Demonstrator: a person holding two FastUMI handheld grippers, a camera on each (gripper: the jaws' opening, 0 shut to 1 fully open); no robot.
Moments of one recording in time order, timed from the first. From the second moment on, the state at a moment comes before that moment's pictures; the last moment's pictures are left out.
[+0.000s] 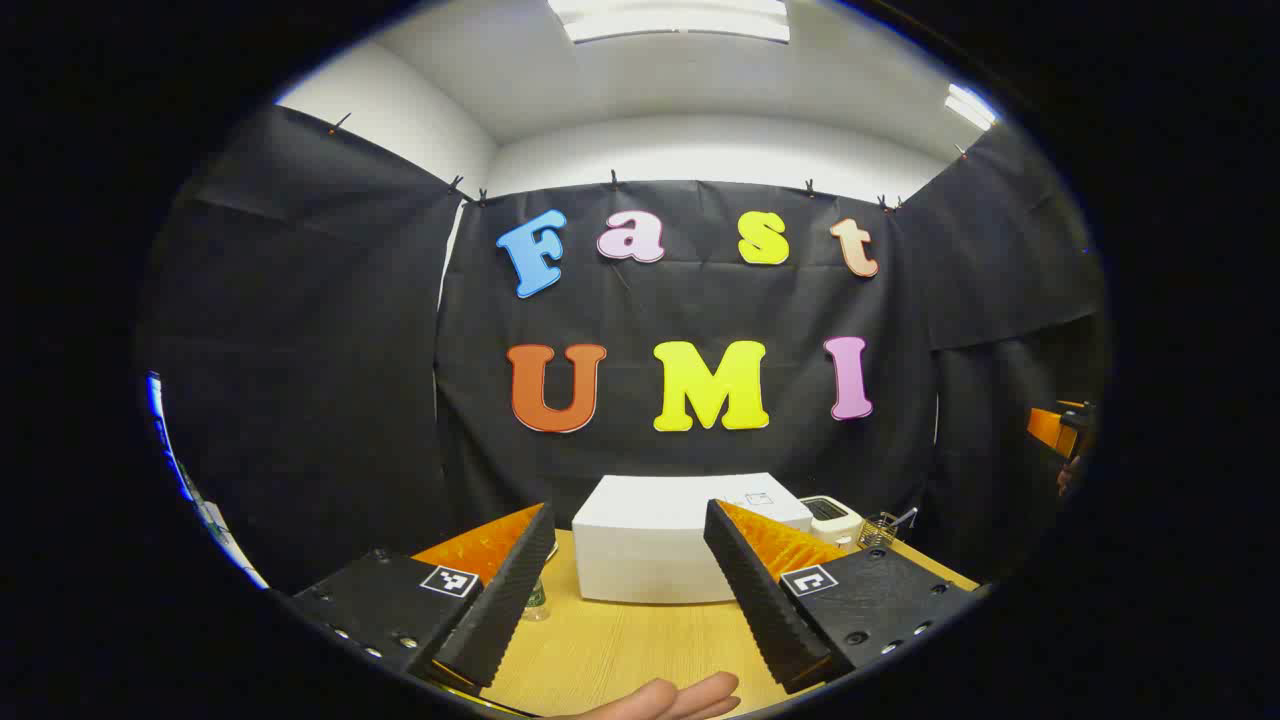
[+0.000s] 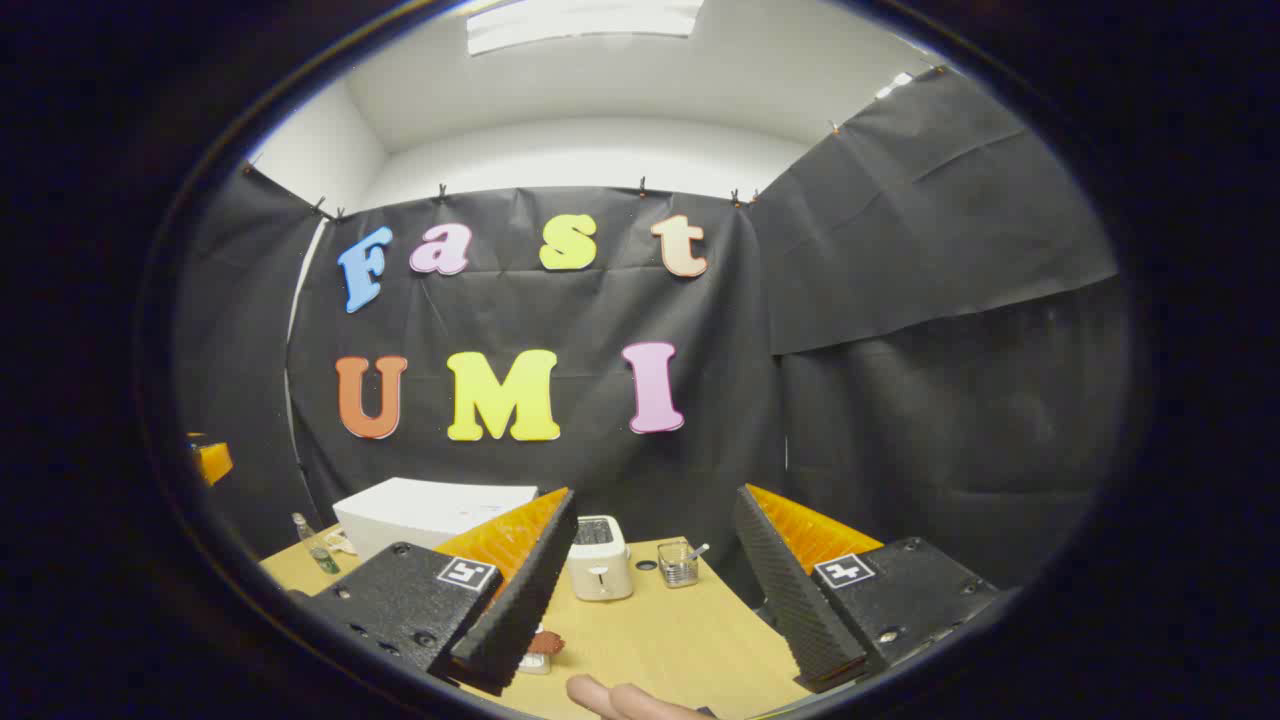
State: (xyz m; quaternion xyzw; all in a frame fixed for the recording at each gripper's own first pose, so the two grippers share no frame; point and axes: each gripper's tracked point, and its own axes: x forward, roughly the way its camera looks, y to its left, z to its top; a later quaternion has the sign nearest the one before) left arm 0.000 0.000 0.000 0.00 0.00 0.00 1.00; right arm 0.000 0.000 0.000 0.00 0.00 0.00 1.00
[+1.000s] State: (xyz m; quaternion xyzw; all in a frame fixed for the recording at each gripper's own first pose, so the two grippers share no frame) left arm 0.036 -0.045 -0.015 -0.01 0.02 -0.04 1.00; right arm 0.000 0.001 -0.010 0.01 0.01 0.02 1.00
